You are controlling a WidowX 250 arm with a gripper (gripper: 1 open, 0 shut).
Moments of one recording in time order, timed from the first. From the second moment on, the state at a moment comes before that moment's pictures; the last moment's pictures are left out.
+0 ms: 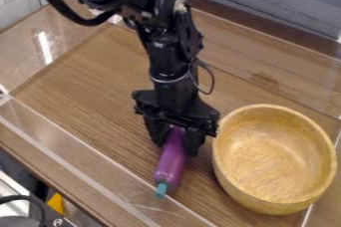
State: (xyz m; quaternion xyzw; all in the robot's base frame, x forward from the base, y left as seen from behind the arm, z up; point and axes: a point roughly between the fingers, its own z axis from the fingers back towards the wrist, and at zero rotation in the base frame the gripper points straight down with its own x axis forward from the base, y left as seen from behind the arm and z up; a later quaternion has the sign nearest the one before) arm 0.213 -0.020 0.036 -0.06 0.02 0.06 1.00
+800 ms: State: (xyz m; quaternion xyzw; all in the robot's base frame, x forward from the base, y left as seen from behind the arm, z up) arm 0.210 -0.023 0.042 -0.07 0.03 0.07 0.99
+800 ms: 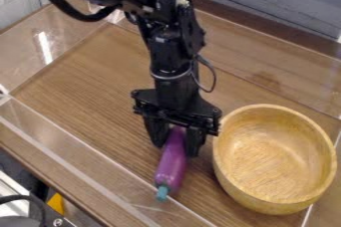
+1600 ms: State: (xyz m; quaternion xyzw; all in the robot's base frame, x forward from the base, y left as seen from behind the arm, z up) arm 0.207 -0.026 0.046 -0.07 0.05 0.08 0.99
